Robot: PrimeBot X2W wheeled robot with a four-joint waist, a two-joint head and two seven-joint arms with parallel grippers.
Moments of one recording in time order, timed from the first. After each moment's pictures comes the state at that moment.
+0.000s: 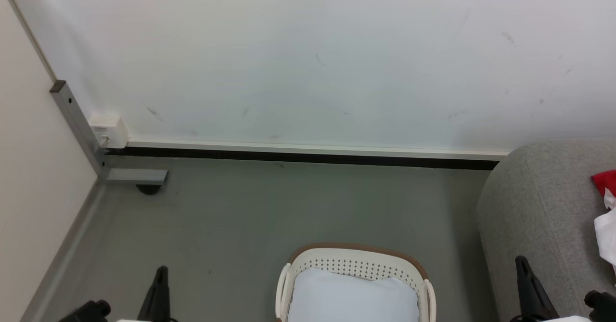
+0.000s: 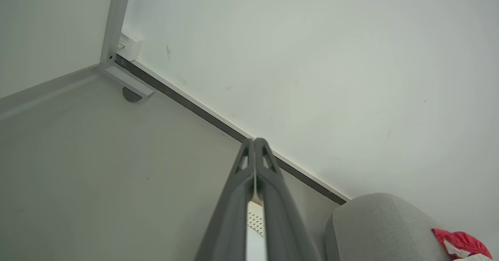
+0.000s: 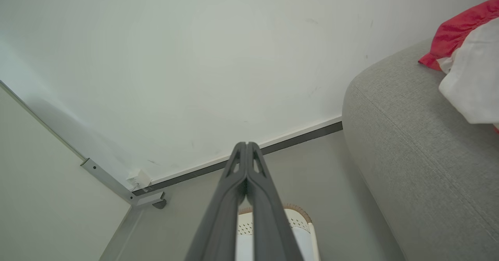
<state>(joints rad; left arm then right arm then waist) -0.05 0.04 0.05 0.35 -0.59 -0.13 -0.16 -0.04 -0.09 0.06 0.31 0.68 0.13 -0.15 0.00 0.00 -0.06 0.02</state>
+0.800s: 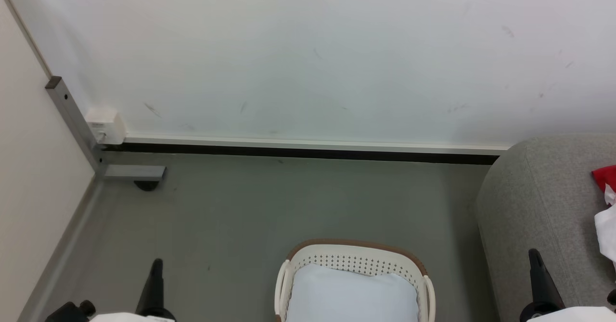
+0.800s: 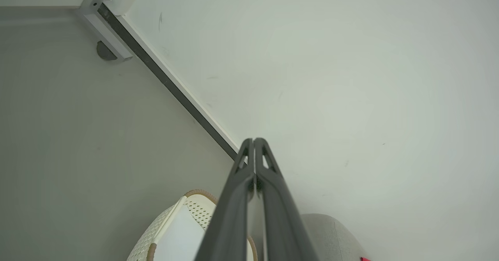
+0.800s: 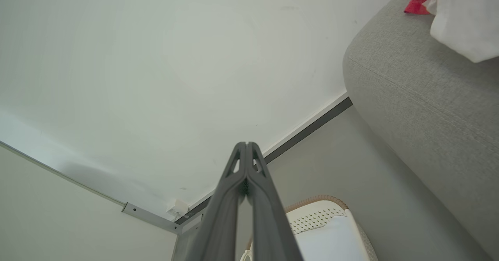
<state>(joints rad) -0.06 0.04 0.07 0.31 -0.92 -0.13 -0.07 -0.06 -0.08 0.00 0.29 0.98 0.13 -0.07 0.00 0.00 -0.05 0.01</state>
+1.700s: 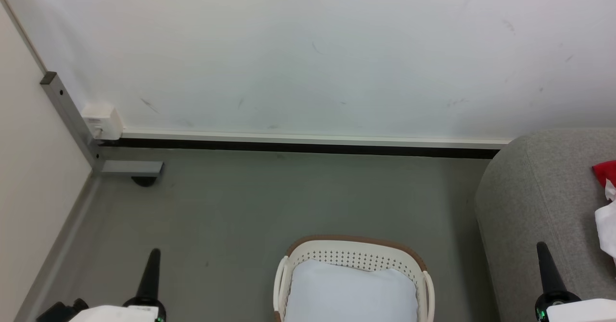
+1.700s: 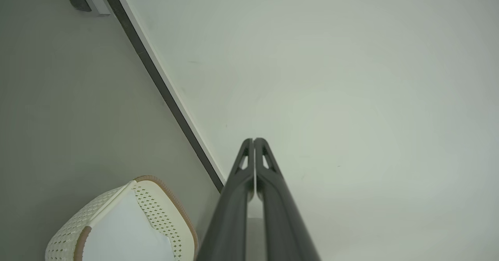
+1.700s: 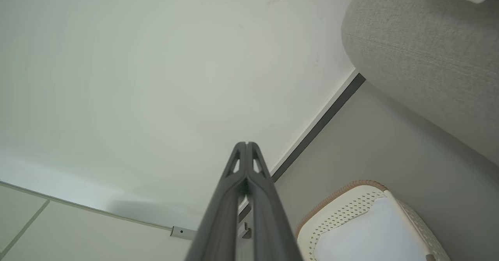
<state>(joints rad) -0.08 0.04 0.09 0.29 -1.21 -0.13 0.01 -0.08 -0.07 -0.04 0.27 1.24 0.13 0.01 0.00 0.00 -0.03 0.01</state>
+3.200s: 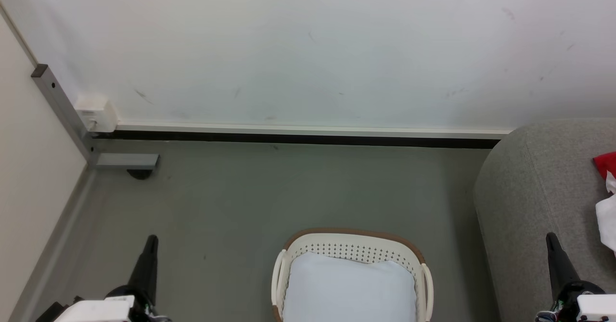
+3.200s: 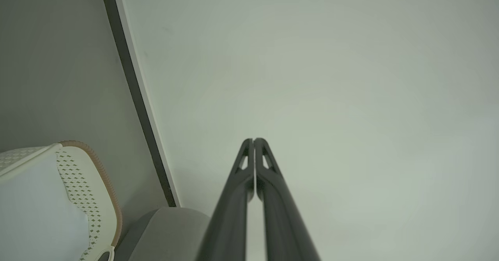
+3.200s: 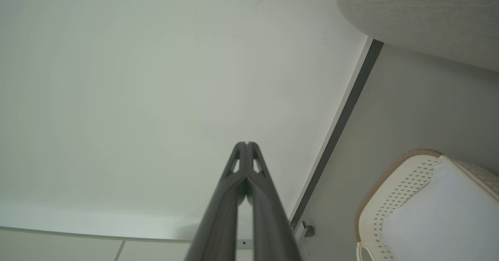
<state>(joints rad) -0.10 0.05 0.11 0.25 -1.56 -0.13 0.10 -0.10 -0.05 -0.11 0.25 1.57 0.13 0.10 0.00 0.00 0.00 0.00</state>
